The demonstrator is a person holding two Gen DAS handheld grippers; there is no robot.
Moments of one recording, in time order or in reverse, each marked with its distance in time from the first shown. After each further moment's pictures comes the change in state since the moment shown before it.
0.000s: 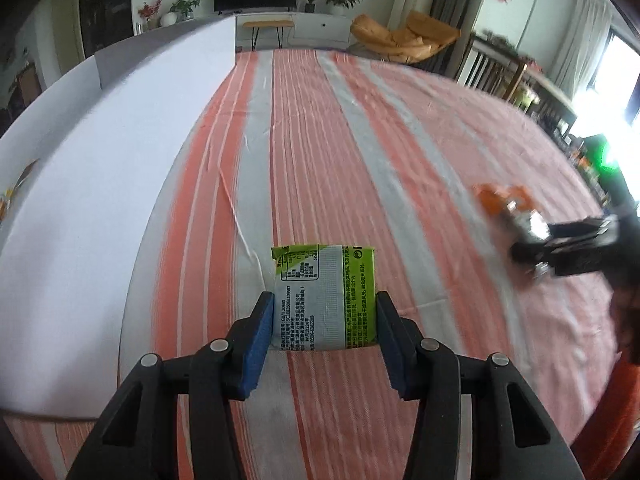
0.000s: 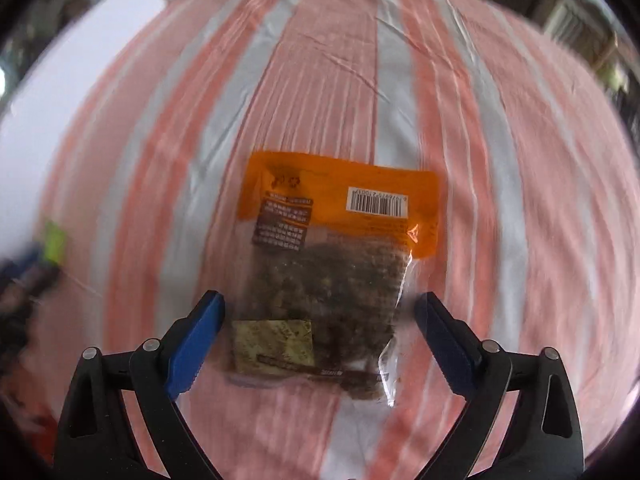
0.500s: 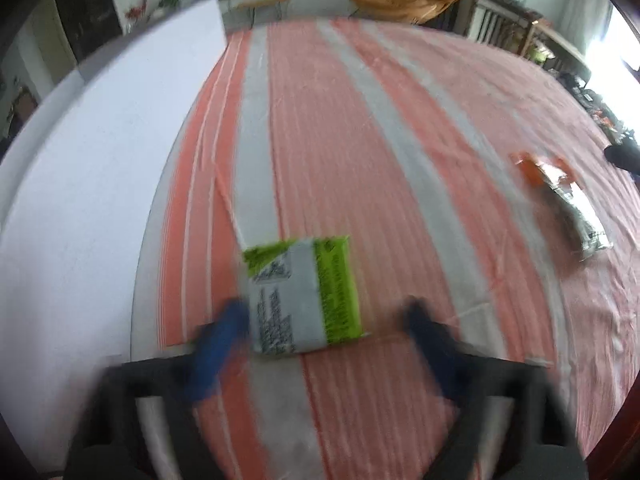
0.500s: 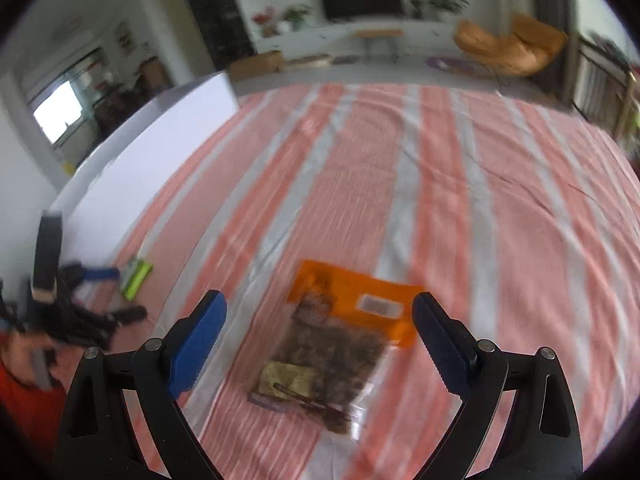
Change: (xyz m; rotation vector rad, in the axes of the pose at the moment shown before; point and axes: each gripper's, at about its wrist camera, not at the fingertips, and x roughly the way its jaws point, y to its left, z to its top) left arm 0.036 -0.011 0.016 0.117 0.113 0.127; right arm -0.068 -0.050 -0.005 -0.001 -0.333 0.249
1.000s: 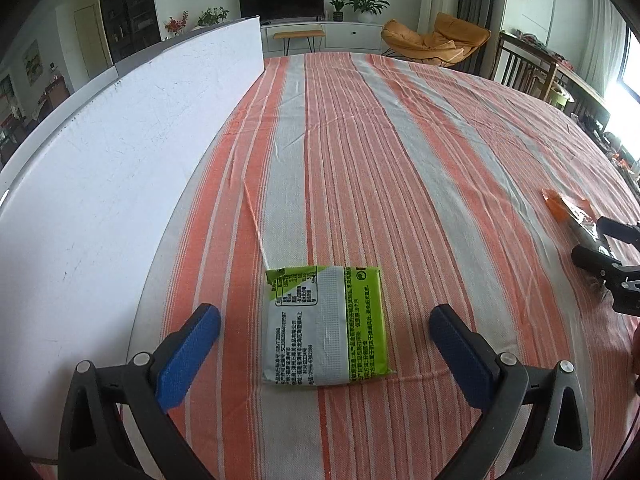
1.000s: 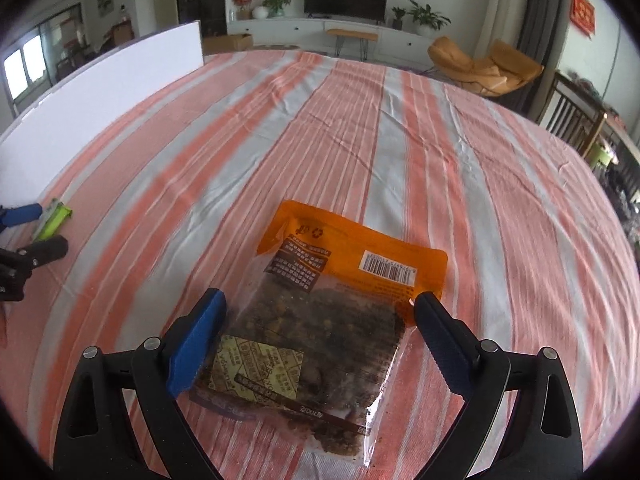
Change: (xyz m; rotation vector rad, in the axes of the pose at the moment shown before) left arm 0.010 0.009 -0.009 -0.104 -0.126 0.057; right arm 0.061 0.041 -0.042 -0.148 -0.031 -0.232
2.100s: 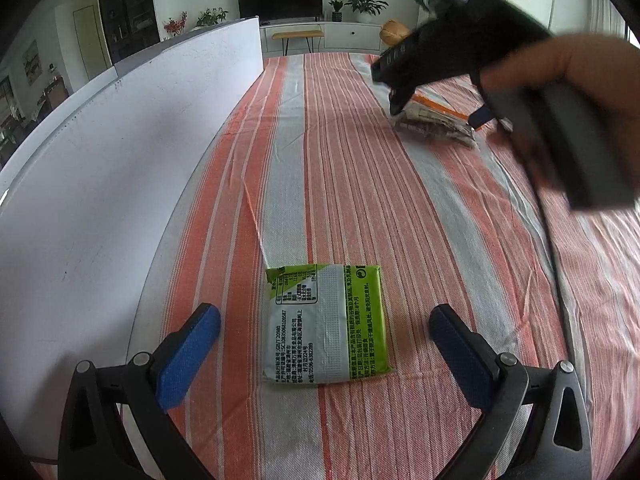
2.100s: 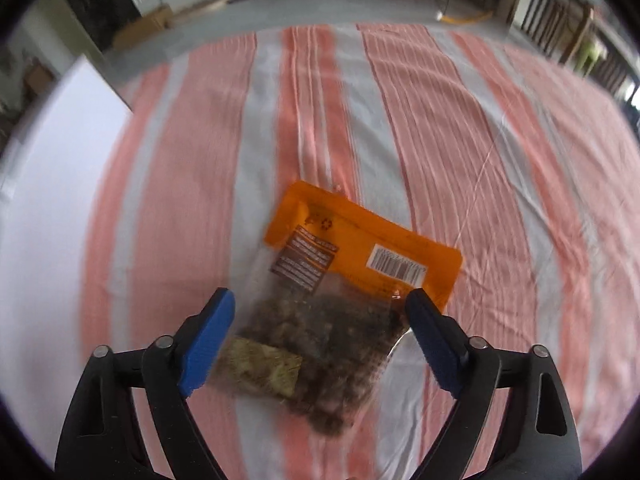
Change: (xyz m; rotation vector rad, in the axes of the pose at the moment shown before) left arm -0.001 -0.001 -0.002 -0.006 -0.004 0.006; right arm 0.127 0.057 0.181 0.315 0.317 -0.060
